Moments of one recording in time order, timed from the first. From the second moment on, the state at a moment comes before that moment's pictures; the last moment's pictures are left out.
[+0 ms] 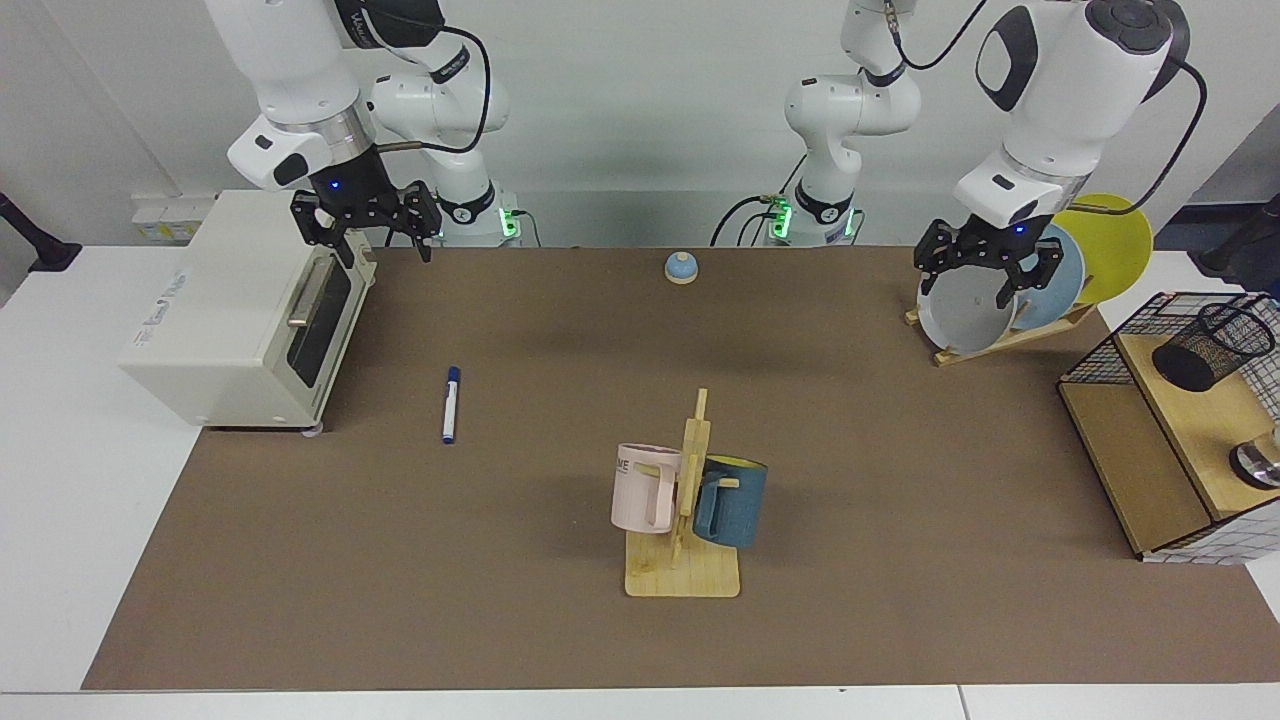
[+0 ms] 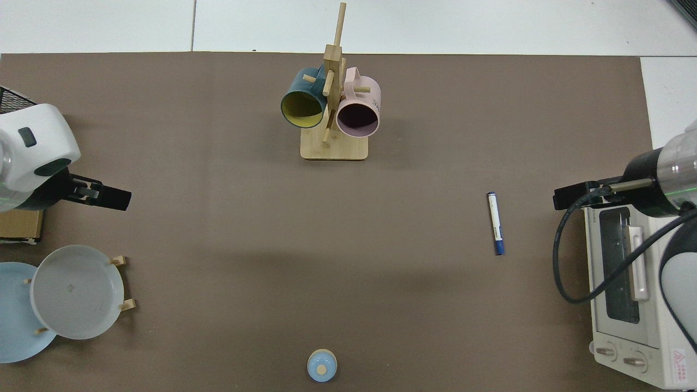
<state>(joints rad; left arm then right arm) -0.04 -0.04 -0.03 -1.73 0.01 1.73 0.24 -0.02 -0.06 0.10 -1.65 0.03 1.59 0.01</state>
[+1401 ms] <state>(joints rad) -0.05 -0.04 -0.03 -1.73 -0.01 1.73 0.25 -0.02 0.16 0.10 -1.82 0.02 2.00 0.04</state>
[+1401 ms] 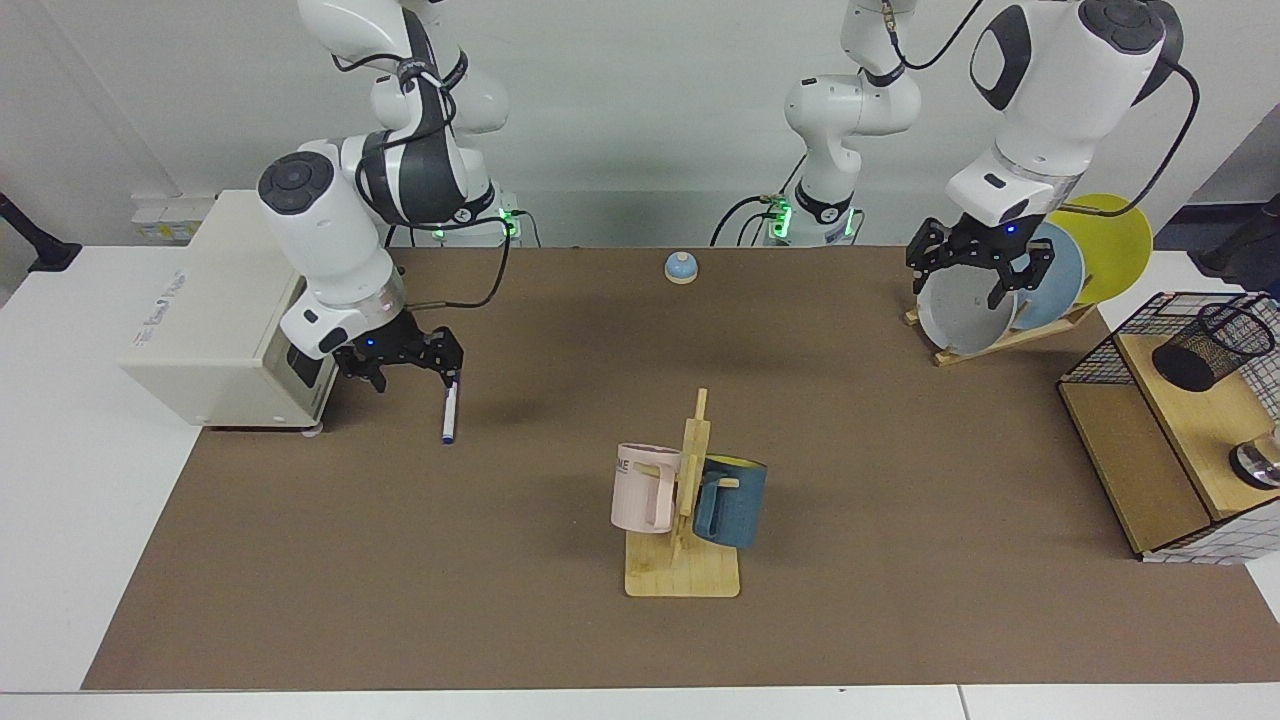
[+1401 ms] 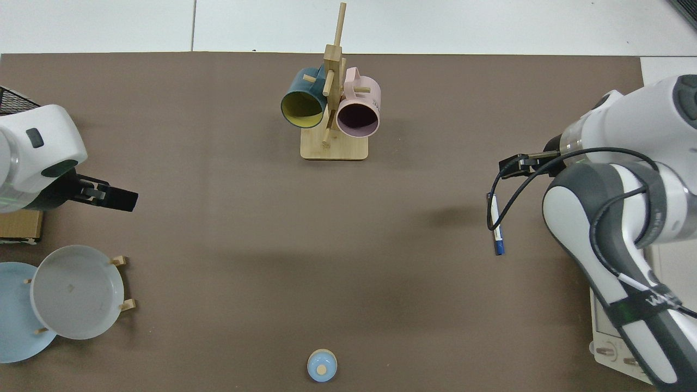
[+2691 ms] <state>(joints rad) -0.05 -0.04 -0.04 -1.76 -0.01 1.73 0.25 -0.01 0.34 0.09 -1.97 -0.11 2.17 0.08</state>
